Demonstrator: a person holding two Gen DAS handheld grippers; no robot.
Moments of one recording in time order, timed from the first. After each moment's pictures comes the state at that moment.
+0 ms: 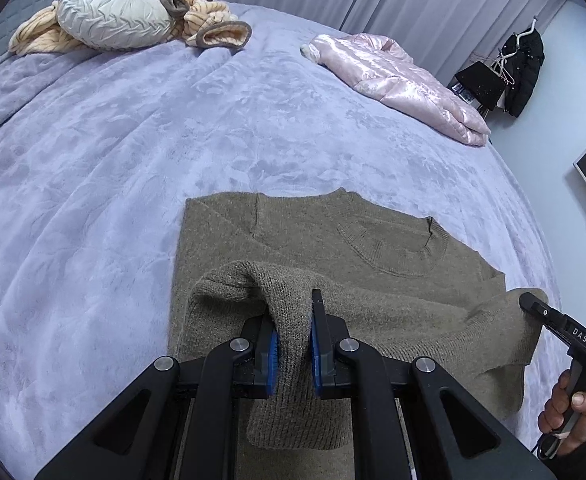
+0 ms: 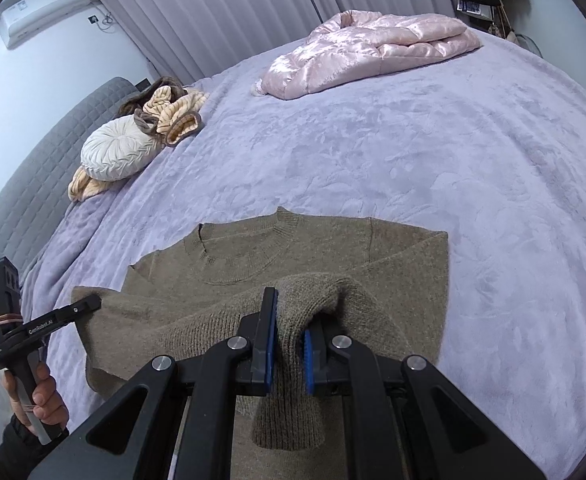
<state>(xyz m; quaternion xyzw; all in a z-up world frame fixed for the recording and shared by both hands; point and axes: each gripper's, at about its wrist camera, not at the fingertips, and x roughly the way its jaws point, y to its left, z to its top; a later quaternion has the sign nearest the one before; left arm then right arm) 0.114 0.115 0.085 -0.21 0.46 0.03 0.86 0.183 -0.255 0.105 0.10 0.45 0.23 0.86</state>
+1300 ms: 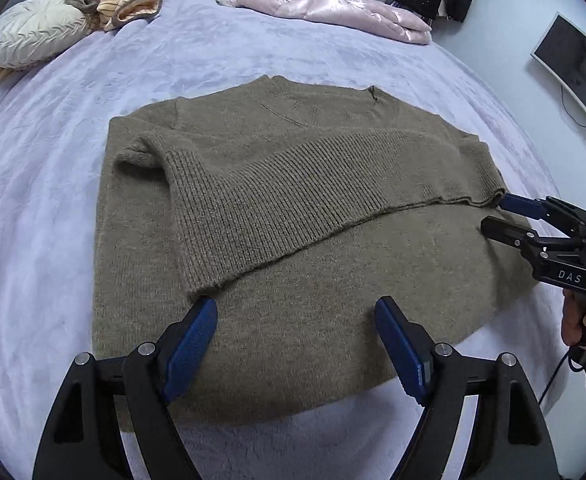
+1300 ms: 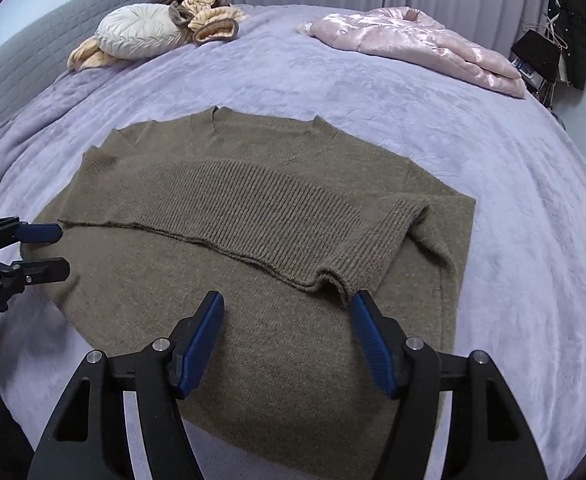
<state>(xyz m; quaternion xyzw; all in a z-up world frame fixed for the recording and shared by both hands) 0.068 0.049 0.041 -0.09 0.52 -0.06 0.85 0.123 -0.201 0.063 -0.13 0.47 0.23 0.84</state>
